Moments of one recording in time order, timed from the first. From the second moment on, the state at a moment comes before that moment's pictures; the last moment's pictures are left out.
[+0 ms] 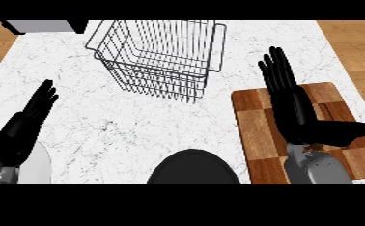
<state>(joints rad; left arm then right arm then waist) 0.02 0.56 -0.09 -1.50 0.30 0.09 -0.04 -0.20 -0.21 0.23 -1.65 -0.32 -0.24 -0.07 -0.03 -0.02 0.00</state>
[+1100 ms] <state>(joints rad) -0.16 0.49 -0.08 -1.37 0.32 0.13 0.13 -0.29 -0.73 0.73 -1.95 0.33 0.39 -0.35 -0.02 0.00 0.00</state>
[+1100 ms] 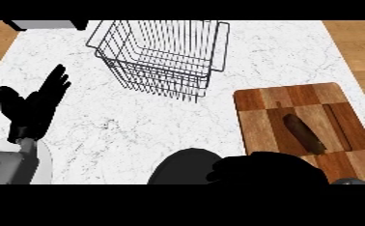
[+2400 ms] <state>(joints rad) -0.21 0.45 -0.05 -1.36 0.28 0.11 0.18 -0.68 -0.91 0.32 -2.11 0.14 1.10 0.26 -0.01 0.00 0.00</state>
